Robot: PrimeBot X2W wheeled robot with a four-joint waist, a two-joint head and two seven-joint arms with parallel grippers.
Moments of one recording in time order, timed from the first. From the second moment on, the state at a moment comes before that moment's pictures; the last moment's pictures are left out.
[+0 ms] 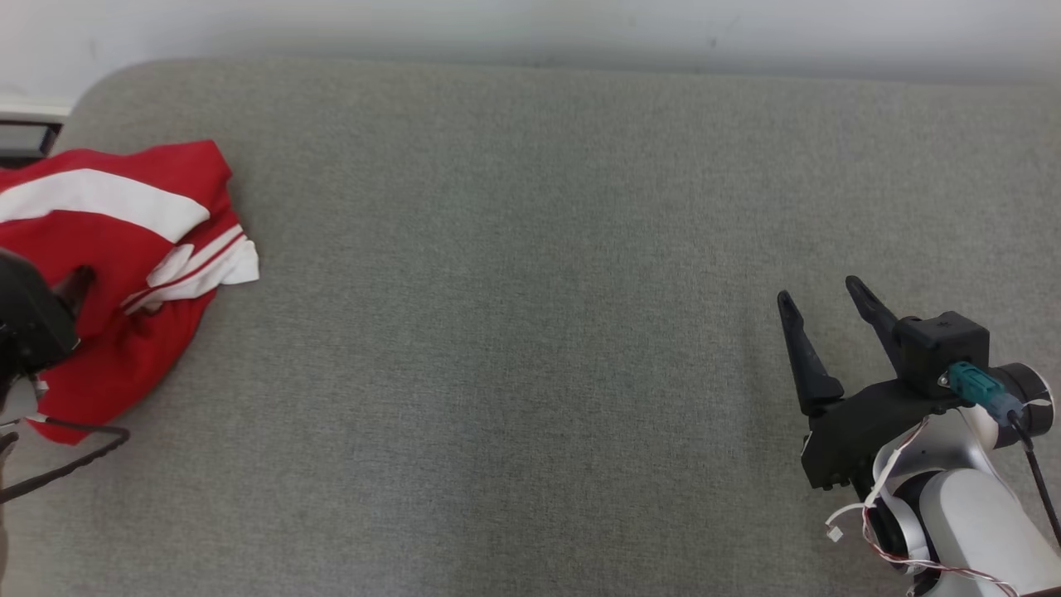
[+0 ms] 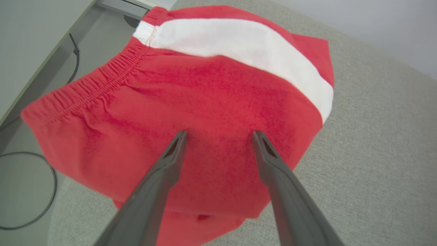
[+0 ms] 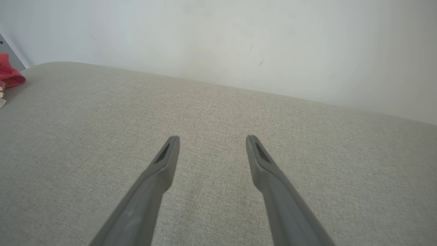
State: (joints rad) left arm -0.87 0.38 -0.02 0.90 -0.39 -0.12 0.55; right arm -0.24 -0.24 0.17 0.03 0.25 -0.09 0.12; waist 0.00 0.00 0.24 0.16
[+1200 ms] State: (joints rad) left arm -1.07 0.30 -0.38 0.82 -0.48 -0.12 0.42; right arm -0.27 -0.18 0.16 0.15 0.28 -0.10 0.09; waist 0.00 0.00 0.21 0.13
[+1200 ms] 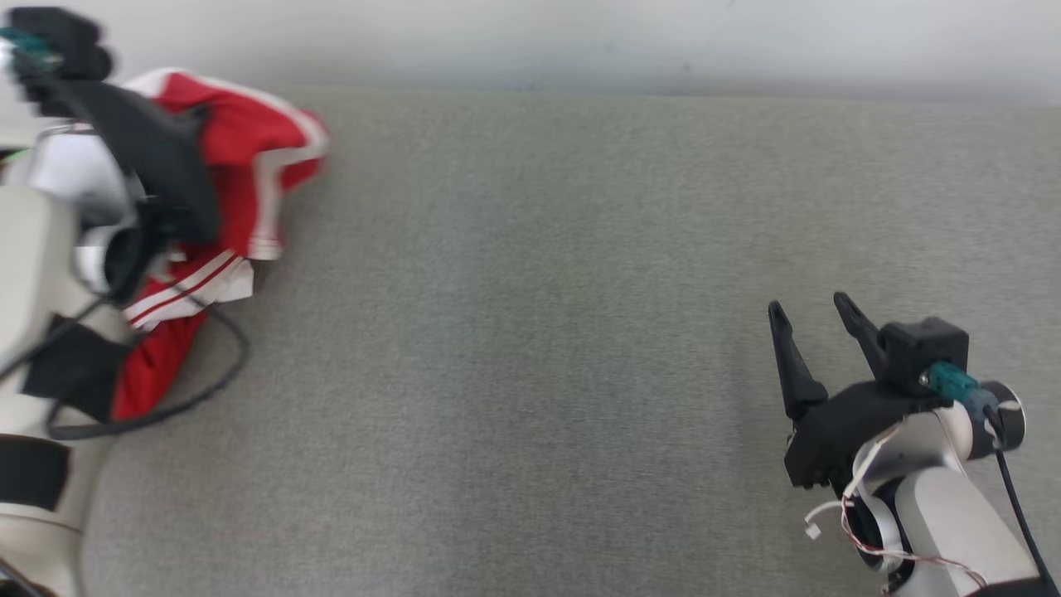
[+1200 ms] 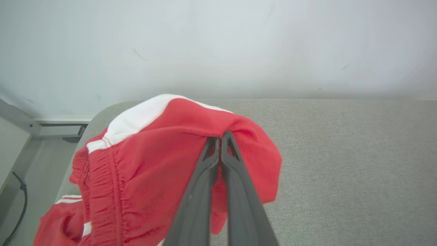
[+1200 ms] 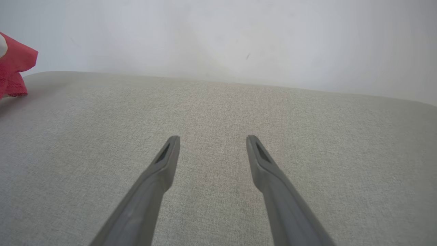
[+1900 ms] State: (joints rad) left arm -0.92 0.20 -0.77 0.44 -0.69 -0.12 0.33; right arm -0.19 -0.16 0.13 0.20 0.32 -0.10 0.03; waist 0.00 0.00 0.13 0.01
